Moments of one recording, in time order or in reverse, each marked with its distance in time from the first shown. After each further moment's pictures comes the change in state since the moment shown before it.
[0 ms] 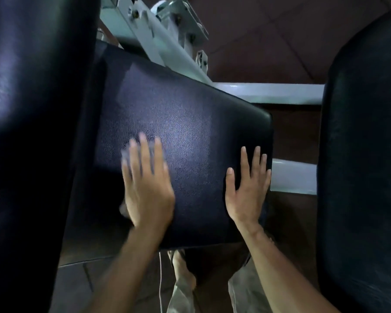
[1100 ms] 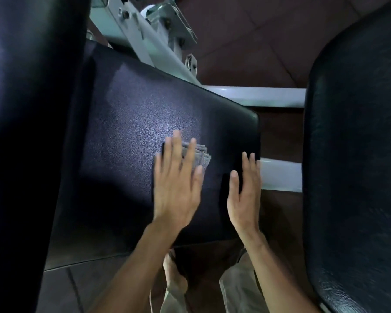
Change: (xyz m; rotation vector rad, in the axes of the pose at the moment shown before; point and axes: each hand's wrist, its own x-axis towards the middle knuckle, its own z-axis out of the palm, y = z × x) left_hand -0.001 0.046 0.005 -0.366 -0.121 0.163; right_hand -0.010 0.009 -0.019 0.359 -0.006 0.048
